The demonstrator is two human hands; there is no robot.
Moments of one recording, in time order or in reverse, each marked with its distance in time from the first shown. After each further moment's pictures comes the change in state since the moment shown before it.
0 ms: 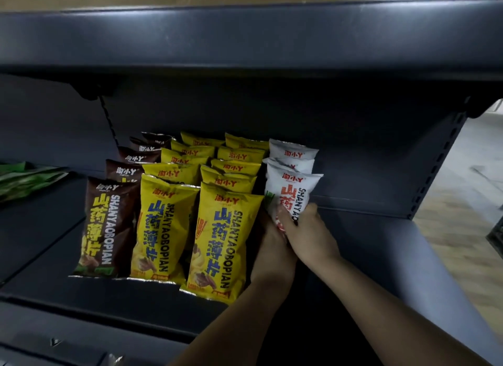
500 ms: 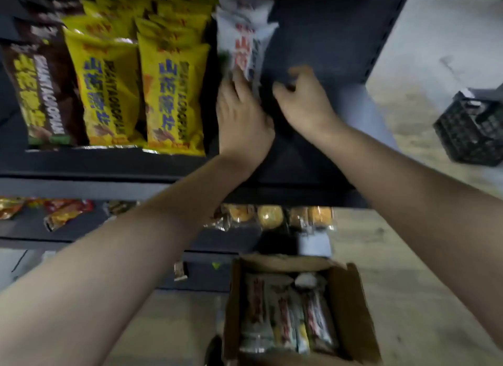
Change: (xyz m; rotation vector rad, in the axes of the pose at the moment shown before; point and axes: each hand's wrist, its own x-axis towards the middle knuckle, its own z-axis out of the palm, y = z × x) left_hand -0.047 0.021 0.011 0.417 0.300 0.177; right_hand -0.061 0.012 -0.064 0.086 0.091 -0.097
